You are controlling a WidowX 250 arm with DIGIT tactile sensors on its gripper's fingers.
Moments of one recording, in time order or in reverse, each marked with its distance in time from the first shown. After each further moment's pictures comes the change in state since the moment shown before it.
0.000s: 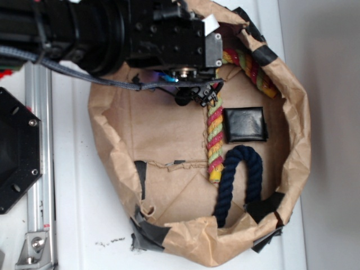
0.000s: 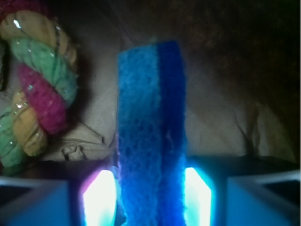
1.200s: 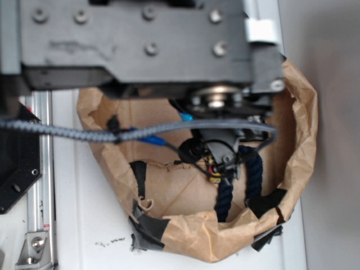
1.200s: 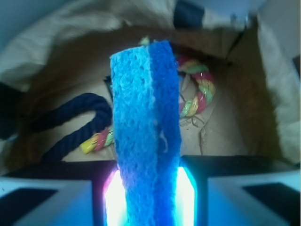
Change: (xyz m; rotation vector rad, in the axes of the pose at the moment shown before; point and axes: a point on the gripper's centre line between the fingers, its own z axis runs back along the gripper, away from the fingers) arm -0.025 -0.053 0.157 -0.217 0.028 -0.510
